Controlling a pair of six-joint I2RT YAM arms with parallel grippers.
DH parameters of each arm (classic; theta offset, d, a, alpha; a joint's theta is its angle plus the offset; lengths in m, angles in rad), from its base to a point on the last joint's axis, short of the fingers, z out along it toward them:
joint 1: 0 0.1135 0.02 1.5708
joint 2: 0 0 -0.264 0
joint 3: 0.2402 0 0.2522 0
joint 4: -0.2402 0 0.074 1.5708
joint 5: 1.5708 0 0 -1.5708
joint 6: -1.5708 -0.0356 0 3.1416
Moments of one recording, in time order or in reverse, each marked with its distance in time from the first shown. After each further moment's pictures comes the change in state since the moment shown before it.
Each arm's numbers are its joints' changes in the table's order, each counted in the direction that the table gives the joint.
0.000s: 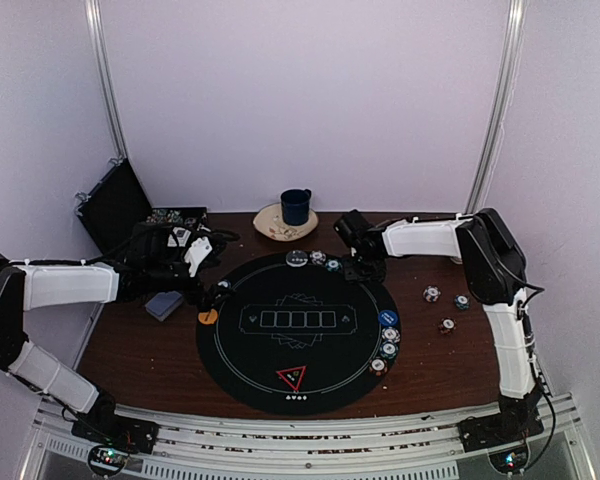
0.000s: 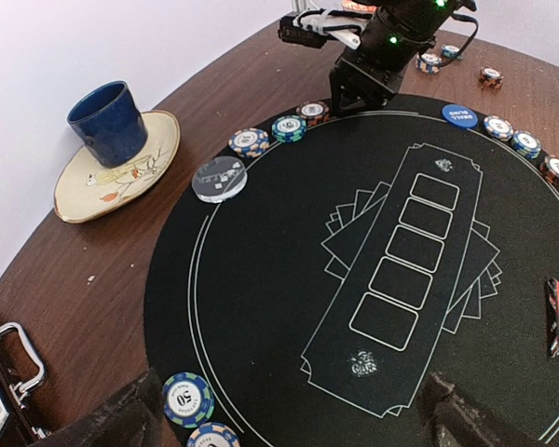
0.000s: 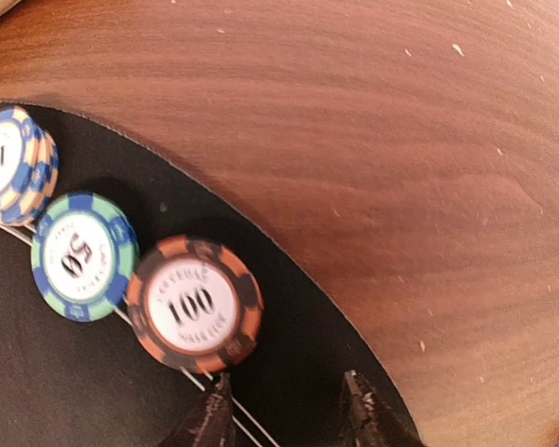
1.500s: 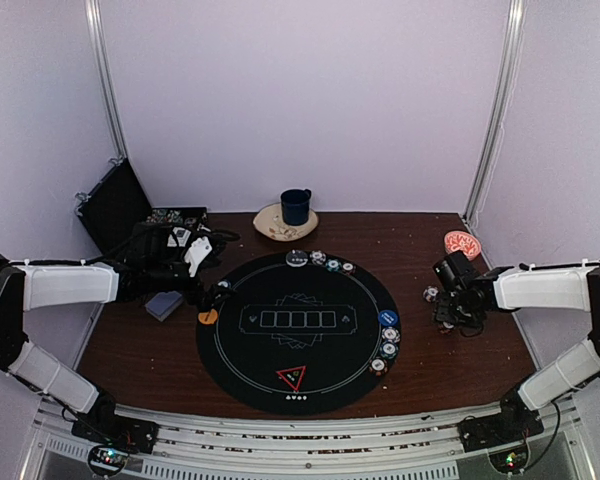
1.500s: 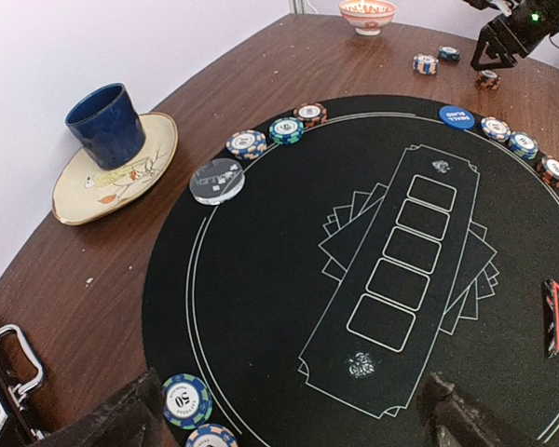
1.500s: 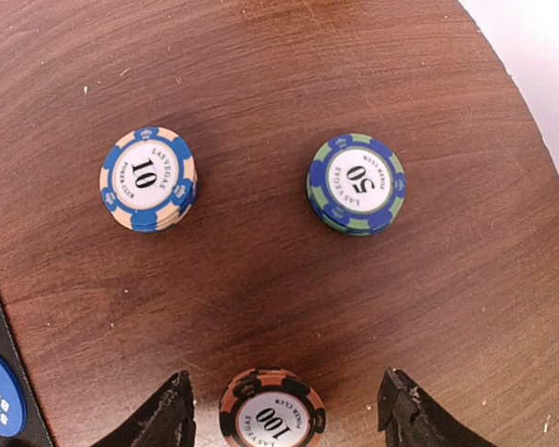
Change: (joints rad) left arm 0.000 0.002 0.000 0.000 0.007 0.000; right arm -0.195 0.844 -1.015 0.127 0.090 -0.225
